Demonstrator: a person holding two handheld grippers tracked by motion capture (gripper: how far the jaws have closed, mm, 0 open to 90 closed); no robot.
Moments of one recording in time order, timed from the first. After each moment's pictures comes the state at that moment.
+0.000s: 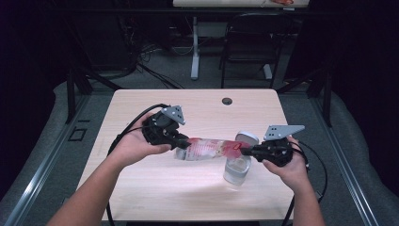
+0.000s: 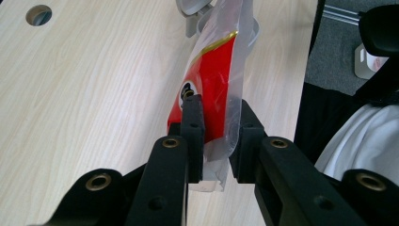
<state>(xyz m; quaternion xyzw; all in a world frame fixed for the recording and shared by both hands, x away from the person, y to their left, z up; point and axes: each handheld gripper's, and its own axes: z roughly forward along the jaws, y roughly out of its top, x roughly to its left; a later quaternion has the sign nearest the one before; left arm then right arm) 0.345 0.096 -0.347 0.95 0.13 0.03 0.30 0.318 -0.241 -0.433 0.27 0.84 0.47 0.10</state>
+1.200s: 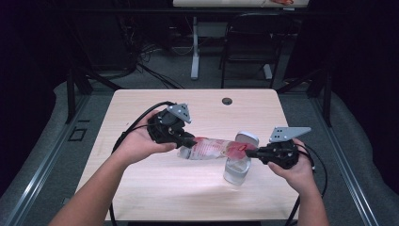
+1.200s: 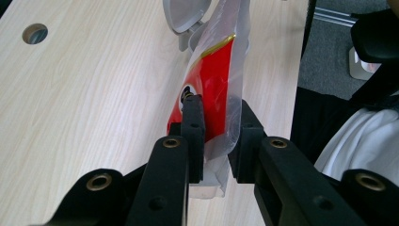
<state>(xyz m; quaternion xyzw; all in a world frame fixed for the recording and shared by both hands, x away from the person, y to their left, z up) 0.344 0.083 -0.338 0.95 0.11 0.03 0.31 0.310 -0.252 -0.430 0.27 0.84 0.46 0.10</state>
